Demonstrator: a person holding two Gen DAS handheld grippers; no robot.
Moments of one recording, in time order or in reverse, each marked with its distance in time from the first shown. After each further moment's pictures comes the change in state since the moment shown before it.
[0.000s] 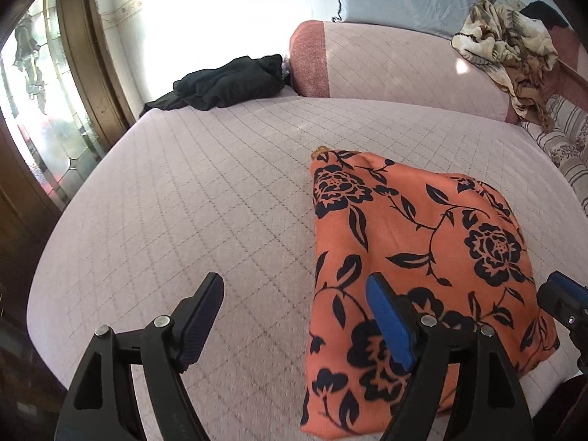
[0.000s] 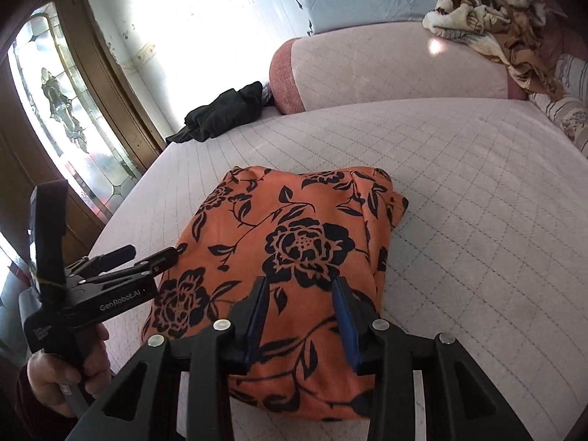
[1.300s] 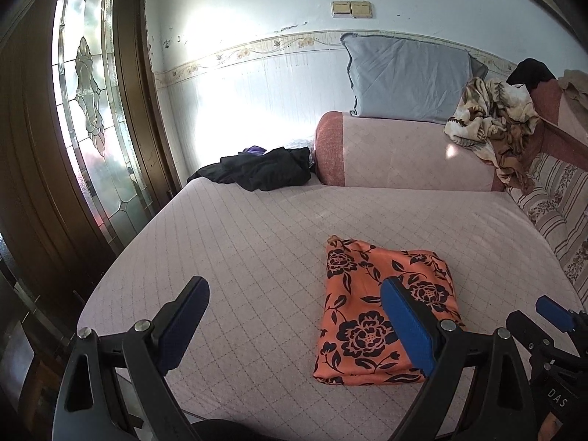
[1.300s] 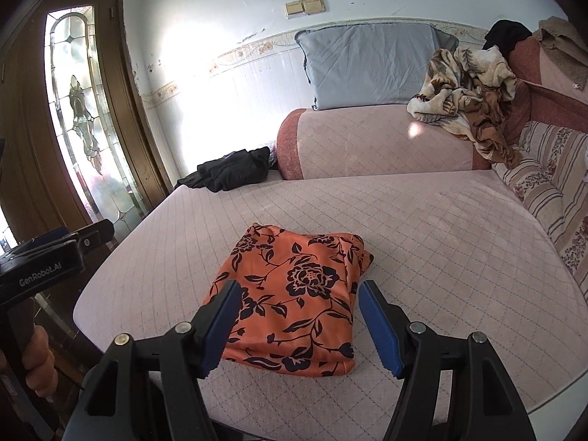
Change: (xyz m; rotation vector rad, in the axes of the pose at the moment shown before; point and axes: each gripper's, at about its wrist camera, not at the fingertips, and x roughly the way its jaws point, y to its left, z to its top) left arm -0.167 0.011 0.003 -0.056 -0.254 0.060; right arm -0.123 0.049 -0.001 -0.065 -0.210 -0.080
